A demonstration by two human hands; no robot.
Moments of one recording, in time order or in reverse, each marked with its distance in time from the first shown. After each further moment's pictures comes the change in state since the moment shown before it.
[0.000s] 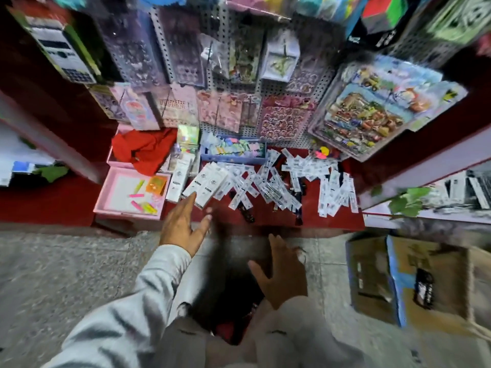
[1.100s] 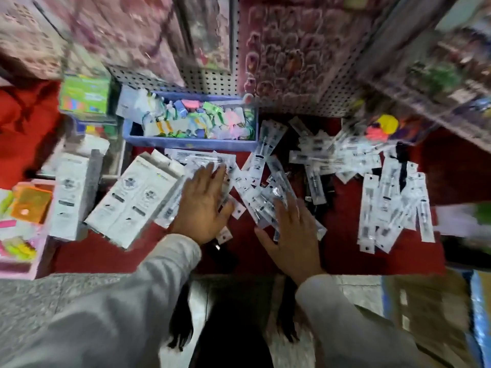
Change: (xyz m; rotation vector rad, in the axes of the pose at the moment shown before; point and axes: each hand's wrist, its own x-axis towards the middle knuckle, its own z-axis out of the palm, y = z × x) left_hand 0.302 -0.076 0.333 0.287 -0.113 0.236; right_hand 0.377 0.201 0.149 -0.213 0.033 -0.092
